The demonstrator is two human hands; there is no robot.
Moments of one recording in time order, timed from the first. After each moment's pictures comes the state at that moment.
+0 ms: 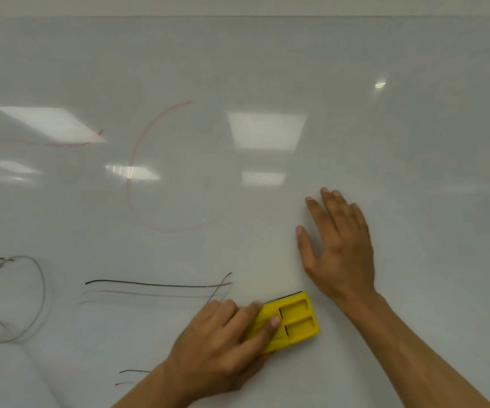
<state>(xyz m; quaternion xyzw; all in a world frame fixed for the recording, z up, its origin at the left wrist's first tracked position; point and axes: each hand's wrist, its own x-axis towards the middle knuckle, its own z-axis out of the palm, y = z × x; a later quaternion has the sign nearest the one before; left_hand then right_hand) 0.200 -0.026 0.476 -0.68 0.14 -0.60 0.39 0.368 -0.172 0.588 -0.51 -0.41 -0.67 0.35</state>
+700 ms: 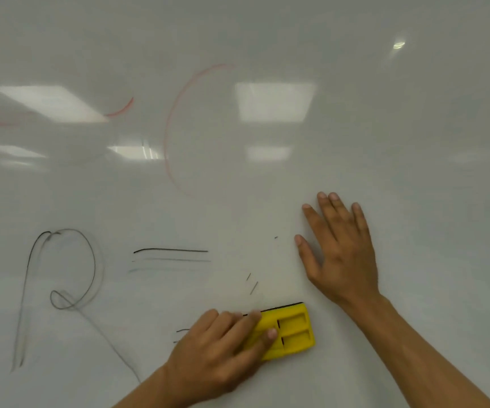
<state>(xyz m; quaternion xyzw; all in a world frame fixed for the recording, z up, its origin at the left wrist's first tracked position) 0.141 0.024 0.416 -0.70 0.15 -0.58 0.39 0.329 -0.126 0.523 -0.52 -0.44 -0.67 0.30</state>
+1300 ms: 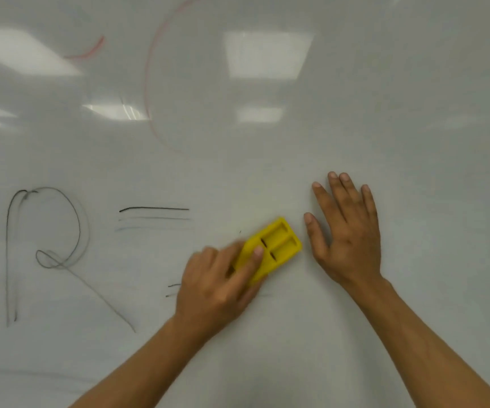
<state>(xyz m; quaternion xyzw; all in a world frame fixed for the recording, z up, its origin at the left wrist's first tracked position) 0.158 0.009 0.423 -0.68 0.03 -0.67 0.29 0.341 -0.144 0.486 -0.53 -0.43 -0.65 0.33</state>
